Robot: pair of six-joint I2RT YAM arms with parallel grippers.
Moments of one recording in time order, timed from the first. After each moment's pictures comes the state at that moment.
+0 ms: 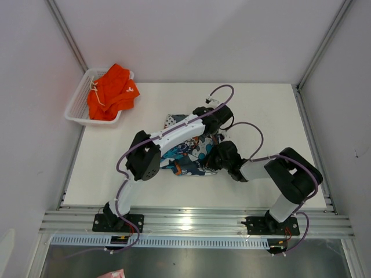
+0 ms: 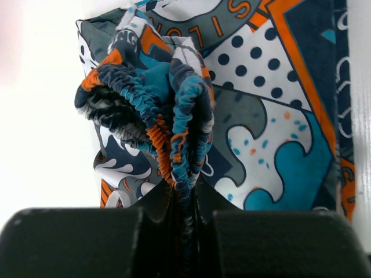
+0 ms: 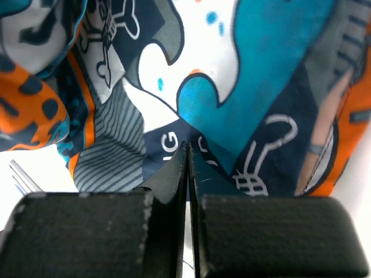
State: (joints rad) left arm -0.88 2.23 2.05 -1.03 -0.67 -0.46; right arm 0.68 1.70 0.61 0.47 -0.06 0.88
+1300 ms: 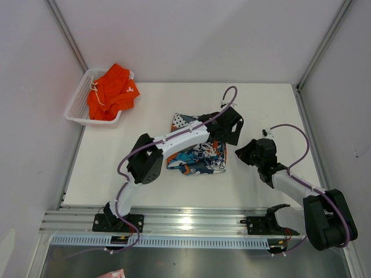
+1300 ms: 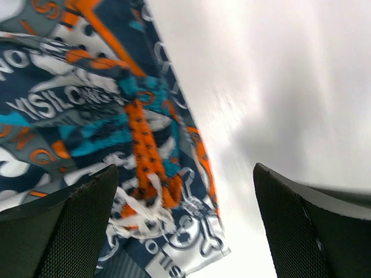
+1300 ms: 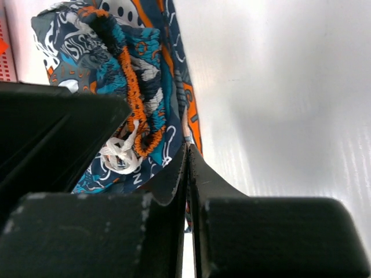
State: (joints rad) left arm -0.95 2.24 2.02 -0.72 -0.33 -0.54; right arm 0.29 1.17 0.39 0.23 -0.04 0.84
